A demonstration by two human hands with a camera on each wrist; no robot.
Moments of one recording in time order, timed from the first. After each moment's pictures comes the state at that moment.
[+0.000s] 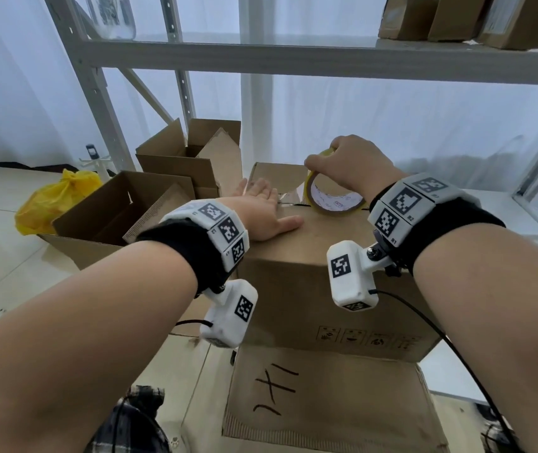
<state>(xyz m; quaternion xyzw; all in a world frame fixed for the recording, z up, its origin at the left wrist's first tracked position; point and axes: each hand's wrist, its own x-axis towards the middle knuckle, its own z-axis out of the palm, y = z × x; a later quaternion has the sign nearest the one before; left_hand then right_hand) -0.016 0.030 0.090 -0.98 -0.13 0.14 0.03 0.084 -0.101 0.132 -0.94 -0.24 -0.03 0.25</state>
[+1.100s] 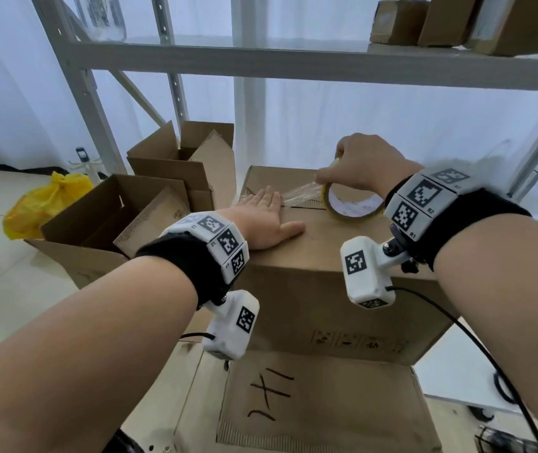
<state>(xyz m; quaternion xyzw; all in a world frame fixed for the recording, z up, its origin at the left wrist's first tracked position) -0.012 0.022 0.086 -0.98 -0.11 0.13 -0.04 0.097 -0.120 0.144 -0.95 -0.29 -0.06 0.14</state>
